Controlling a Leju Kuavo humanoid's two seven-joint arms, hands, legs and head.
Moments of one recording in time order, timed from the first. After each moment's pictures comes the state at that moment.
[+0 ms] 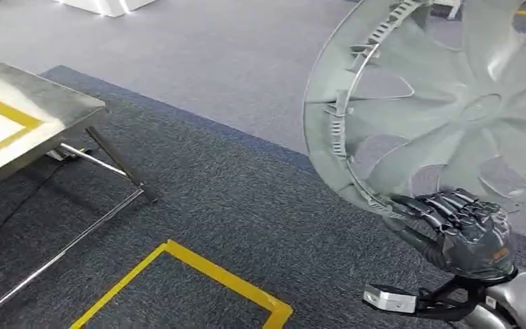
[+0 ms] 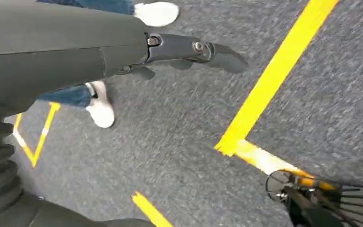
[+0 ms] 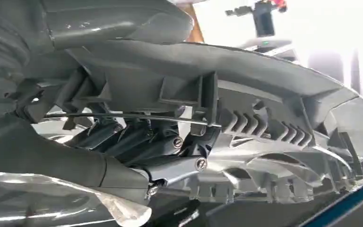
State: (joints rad) left arm -0.02 -0.12 1.06 -0.23 -1.18 0.20 -0.24; right arm 0.07 -0.41 0.27 -2.03 1.04 -0.62 -0.18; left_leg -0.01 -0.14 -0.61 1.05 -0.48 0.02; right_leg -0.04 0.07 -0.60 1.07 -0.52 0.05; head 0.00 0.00
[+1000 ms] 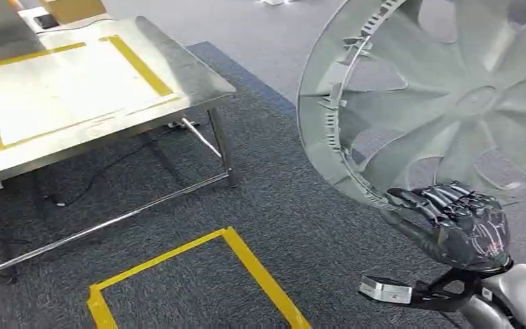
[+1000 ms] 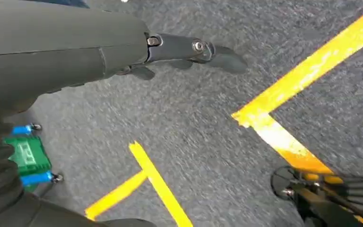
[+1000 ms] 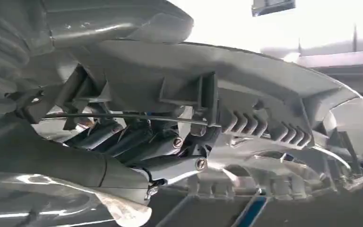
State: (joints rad) left arm -0.03 -0.12 1.04 -0.23 -1.21 0.19 -0.25; right arm 0.03 -0.41 0.28 -2.01 1.05 -0.60 -0.17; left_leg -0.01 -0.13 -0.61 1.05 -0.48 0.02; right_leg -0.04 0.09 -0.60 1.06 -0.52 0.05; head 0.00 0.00
